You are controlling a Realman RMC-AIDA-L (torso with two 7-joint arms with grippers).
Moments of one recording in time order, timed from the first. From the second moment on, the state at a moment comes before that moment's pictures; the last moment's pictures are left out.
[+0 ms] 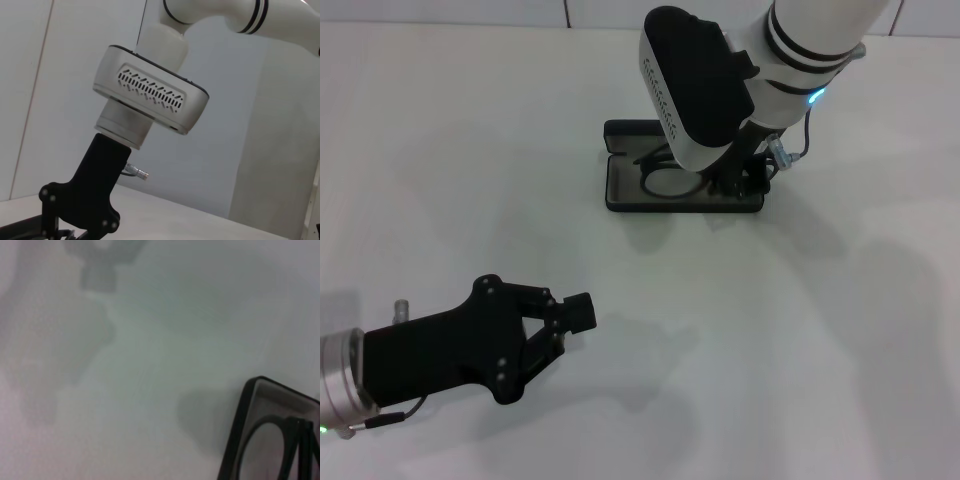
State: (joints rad) left arm -0.27 -2.06 0.92 0.46 1.64 1.80 -1.00; right arm 1.30 2.03 -1.83 -0.61 -2.32 -1.15 1.81
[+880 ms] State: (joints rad) left arm -0.27 -2.07 0.91 0.45 1.63 1.80 -0.99; right arm 1.30 2.03 -1.83 -0.57 -2.28 -1.10 1.77
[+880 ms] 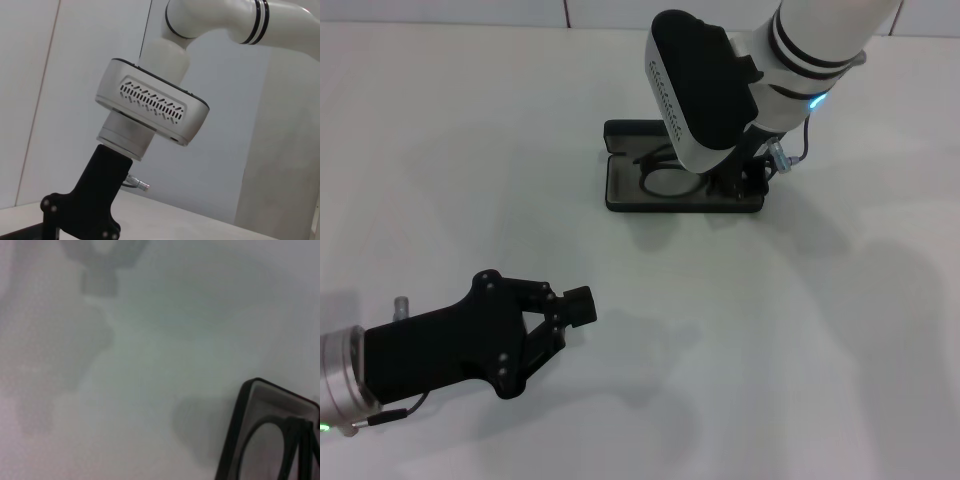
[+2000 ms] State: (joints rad) left arm -0.27 -2.07 0.91 0.45 1.63 1.79 -0.98; right arm 1.28 2.03 -1.87 -0.58 -2.26 -1.07 1.77
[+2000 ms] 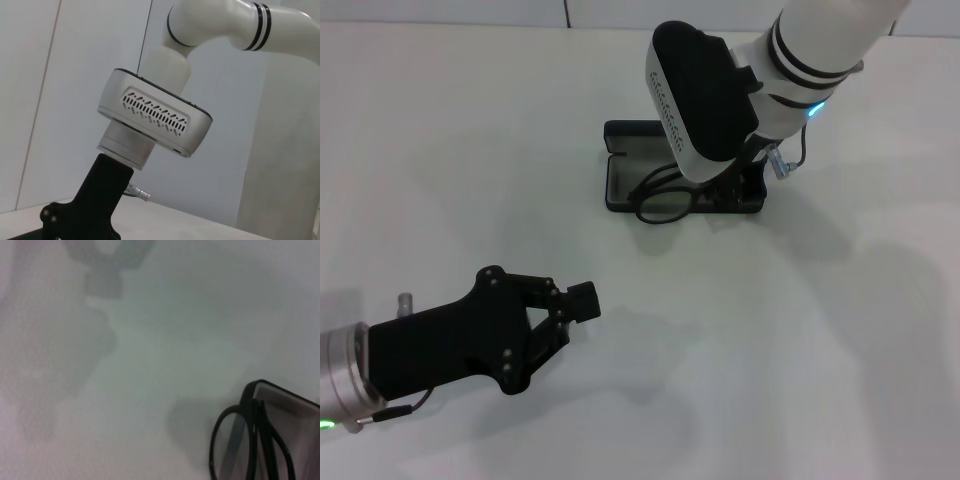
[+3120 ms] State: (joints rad) left arm -0.27 -2.08 0.90 0.45 1.63 1.79 -0.97; right arm 1.27 2.03 -1.92 -0.60 -2.25 -1.04 1.77
